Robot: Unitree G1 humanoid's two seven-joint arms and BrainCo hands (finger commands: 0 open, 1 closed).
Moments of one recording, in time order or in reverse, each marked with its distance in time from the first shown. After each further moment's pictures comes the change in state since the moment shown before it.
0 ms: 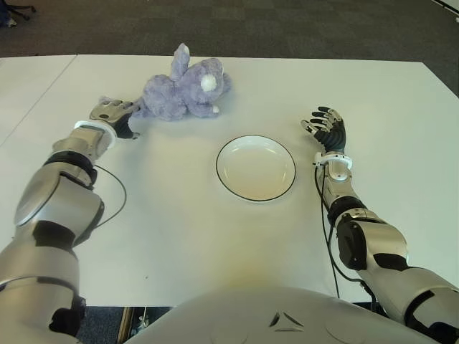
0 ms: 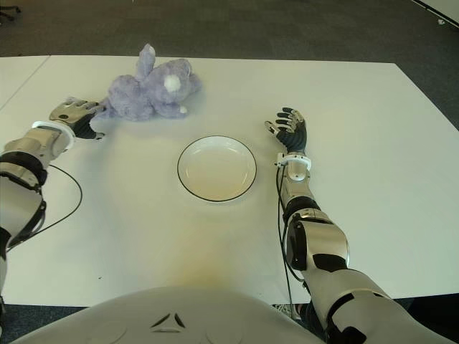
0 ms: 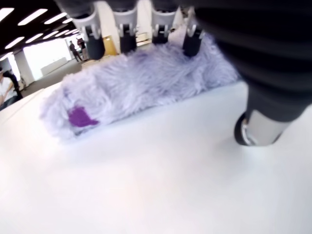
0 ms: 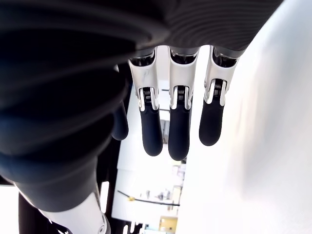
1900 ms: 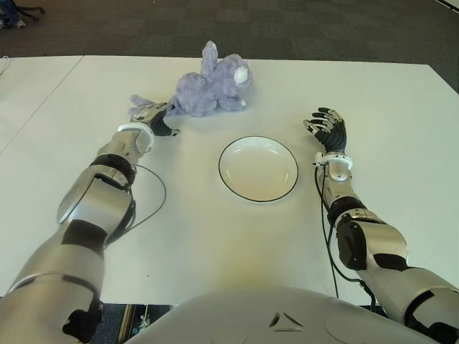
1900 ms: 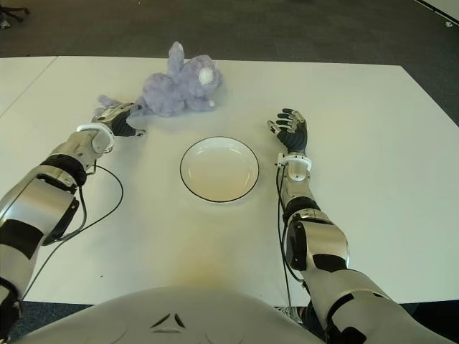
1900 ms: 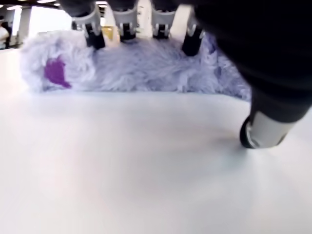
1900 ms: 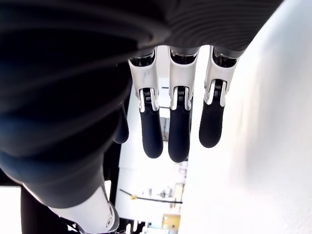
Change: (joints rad) left arm 0.025 -0.113 0.113 -0.058 -0.170 -0.076 -0.106; right arm 0.000 0.001 -0.010 -0.006 -0.002 -0.001 -0.003
